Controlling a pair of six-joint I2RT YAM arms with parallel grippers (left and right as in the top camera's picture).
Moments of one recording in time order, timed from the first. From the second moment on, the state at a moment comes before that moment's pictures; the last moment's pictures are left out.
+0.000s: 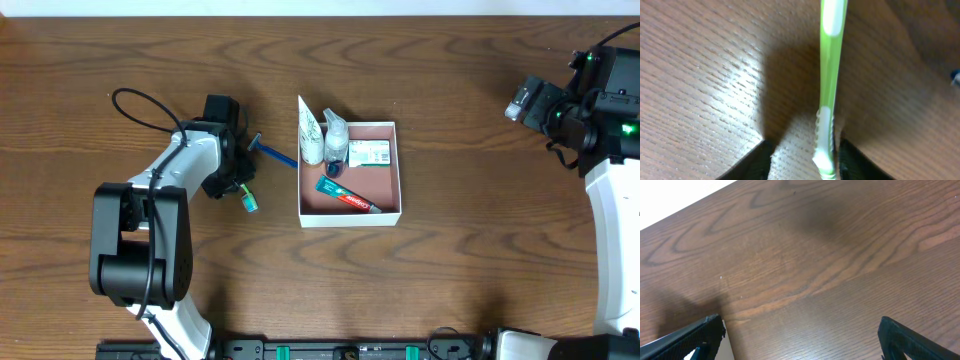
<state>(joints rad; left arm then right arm) -0.10 1.90 1.14 -0.72 -0.03 -0.67 -0.16 1.45 1.39 -0.83 -0.02 0.33</state>
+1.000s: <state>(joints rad) -0.10 1.89 1.18 -0.86 -0.03 -0.59 -0.16 1.45 1.39 -0.83 -0.02 0.33</state>
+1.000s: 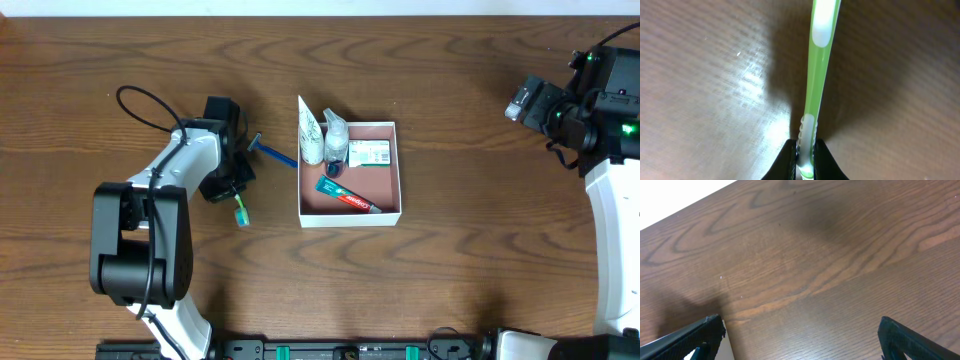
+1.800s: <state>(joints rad) -0.28 1.28 1.28 -1.00 0.02 -0.35 -0.16 1.45 1.39 -0.83 -0.02 0.33</state>
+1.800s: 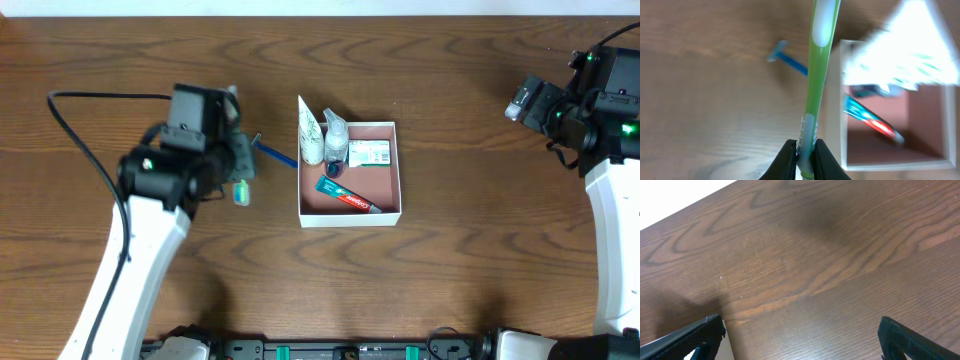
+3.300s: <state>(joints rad) -0.87 1.58 1.28 -0.74 -0.27 -0.09 -0.16 1.45 1.39 -0.83 -0.02 0.33</state>
